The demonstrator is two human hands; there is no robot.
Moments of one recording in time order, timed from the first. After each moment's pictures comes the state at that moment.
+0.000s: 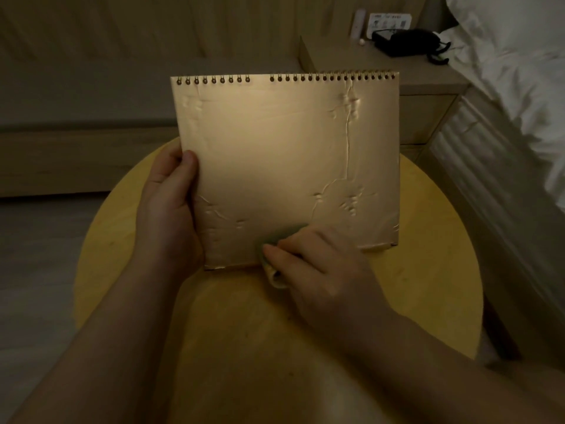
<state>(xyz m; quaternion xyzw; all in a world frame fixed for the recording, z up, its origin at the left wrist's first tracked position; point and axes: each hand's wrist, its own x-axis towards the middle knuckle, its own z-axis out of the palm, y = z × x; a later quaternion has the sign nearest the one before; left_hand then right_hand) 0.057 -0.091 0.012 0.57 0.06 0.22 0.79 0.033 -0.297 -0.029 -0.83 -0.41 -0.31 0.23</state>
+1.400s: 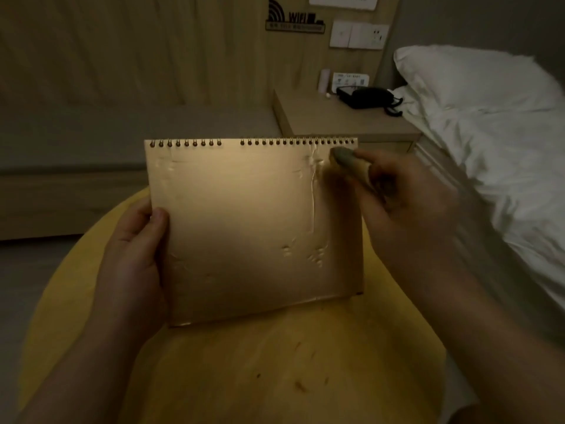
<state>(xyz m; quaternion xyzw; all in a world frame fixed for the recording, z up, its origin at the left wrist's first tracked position) 0.061 -0.083 0.007 0.60 0.07 0.21 0.77 0.115 -0.376 0.067 -0.81 -0.25 -0.40 0.34</state>
